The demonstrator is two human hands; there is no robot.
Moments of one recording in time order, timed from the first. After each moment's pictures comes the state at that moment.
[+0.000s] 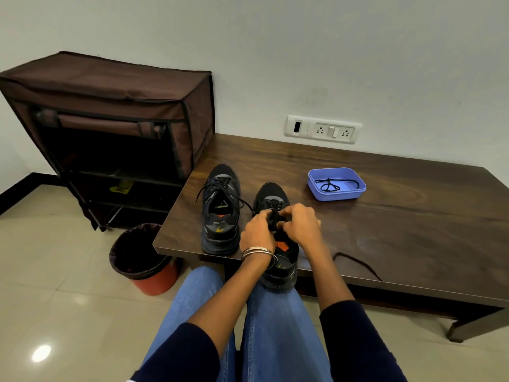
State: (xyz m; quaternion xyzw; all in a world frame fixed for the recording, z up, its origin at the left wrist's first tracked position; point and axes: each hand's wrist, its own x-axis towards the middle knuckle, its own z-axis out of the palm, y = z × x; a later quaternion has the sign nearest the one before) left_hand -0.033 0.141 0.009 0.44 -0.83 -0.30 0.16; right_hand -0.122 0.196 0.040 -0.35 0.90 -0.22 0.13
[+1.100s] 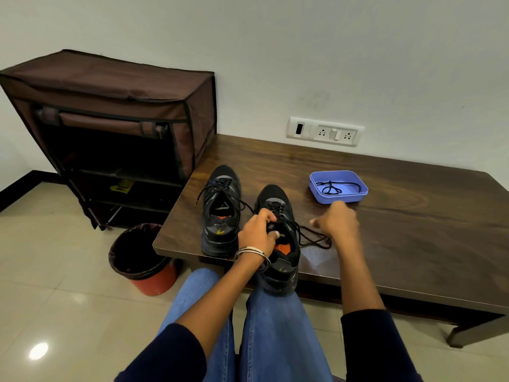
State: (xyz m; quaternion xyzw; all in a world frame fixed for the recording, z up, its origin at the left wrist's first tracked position) left_hand -0.031 0.123 -0.004 0.38 -0.84 -0.34 0.18; right_hand -0.167 0.223 0.064 -0.17 0.95 -0.23 0.16
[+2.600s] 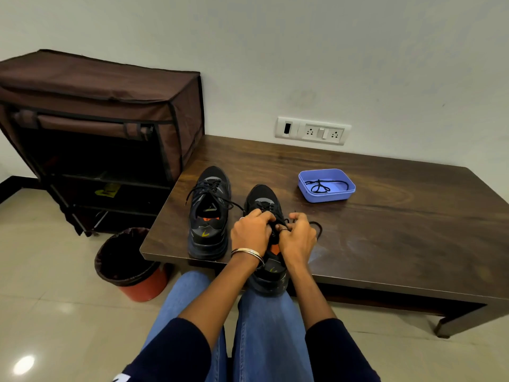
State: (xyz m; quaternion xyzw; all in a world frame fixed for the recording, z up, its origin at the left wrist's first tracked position) left_hand -0.042 0.126 -0.002 0.33 -0.90 -0.17 0.21; right_hand -0.108 0.203 0.004 -0.16 0.87 -0.46 0.05
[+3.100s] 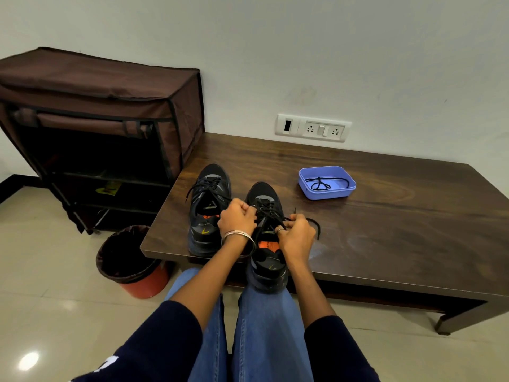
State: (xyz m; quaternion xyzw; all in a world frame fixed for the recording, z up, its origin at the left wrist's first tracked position) left_hand -0.050 0.097 -0.002 0.48 -0.72 -0.42 0.27; right_hand -0.113 0.202 0.000 -0.16 0.88 -0.44 0.09
